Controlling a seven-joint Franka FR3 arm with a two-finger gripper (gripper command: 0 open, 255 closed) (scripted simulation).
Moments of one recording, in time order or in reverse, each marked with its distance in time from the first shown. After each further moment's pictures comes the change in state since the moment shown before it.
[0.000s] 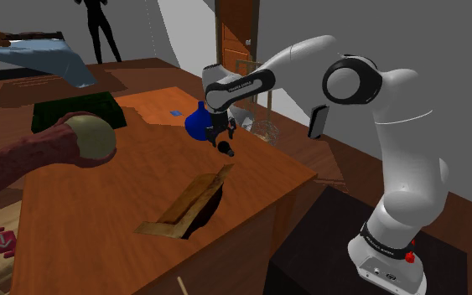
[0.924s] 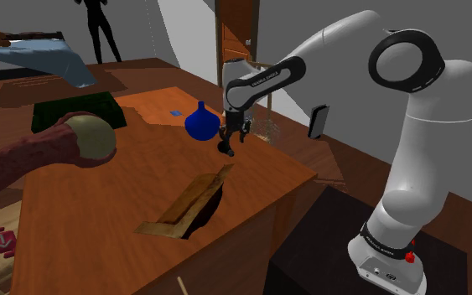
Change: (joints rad) arm -0.037 -0.328 0.000 -0.424 0.095 0.191 0.153
